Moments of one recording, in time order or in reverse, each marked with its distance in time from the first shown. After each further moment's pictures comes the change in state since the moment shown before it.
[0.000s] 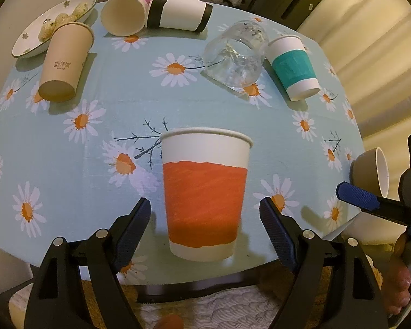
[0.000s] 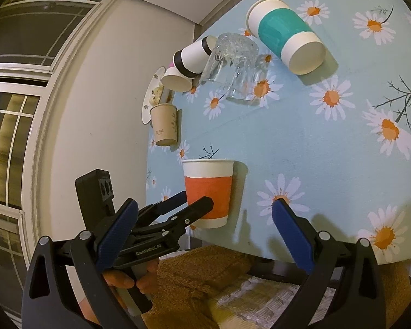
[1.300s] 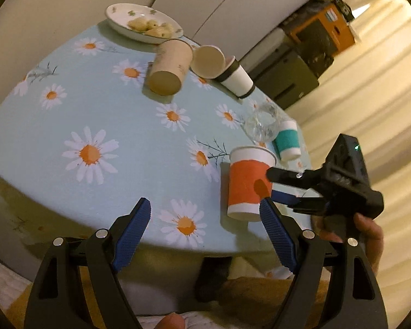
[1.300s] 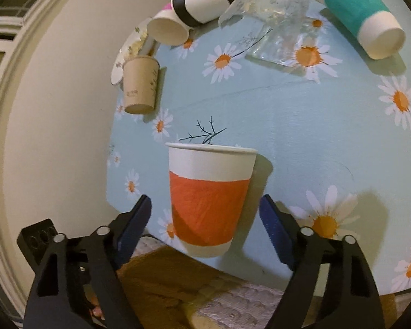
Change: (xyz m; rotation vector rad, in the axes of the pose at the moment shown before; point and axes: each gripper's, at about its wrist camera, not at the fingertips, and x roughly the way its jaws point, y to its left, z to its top) left arm -0.068 0.129 -0.097 -0.302 -0.357 -0.280; right arm 0.115 0.040 0.005 -0.122 0.155 -0.241
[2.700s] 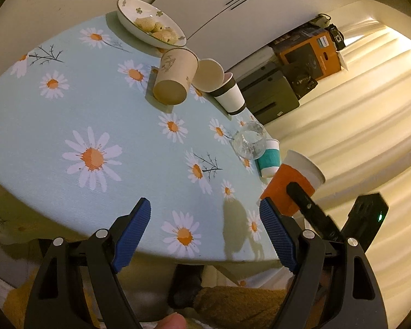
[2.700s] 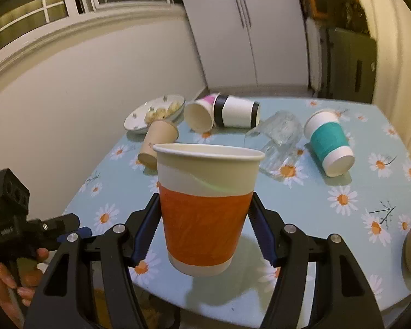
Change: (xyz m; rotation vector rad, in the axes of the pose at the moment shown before) left arm -0.010 0.039 0.007 -0.091 -0.043 -0.181; right arm -0.046 0.056 -0.085 -0.408 -0.650 -0.262
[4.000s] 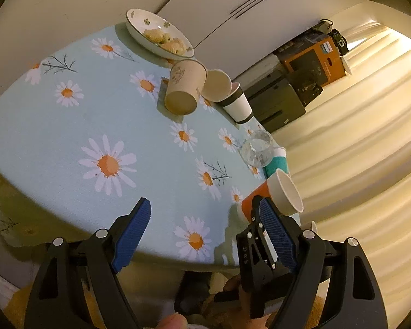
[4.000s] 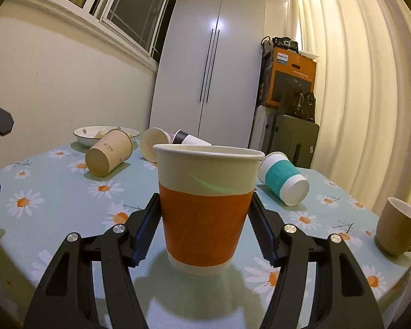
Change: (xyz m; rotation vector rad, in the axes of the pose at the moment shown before) left arm -0.011 0.003 -0.002 0.010 -0.054 0.047; right arm 0.059 0.043 -0.098 -0.219 -0.409 -0.414
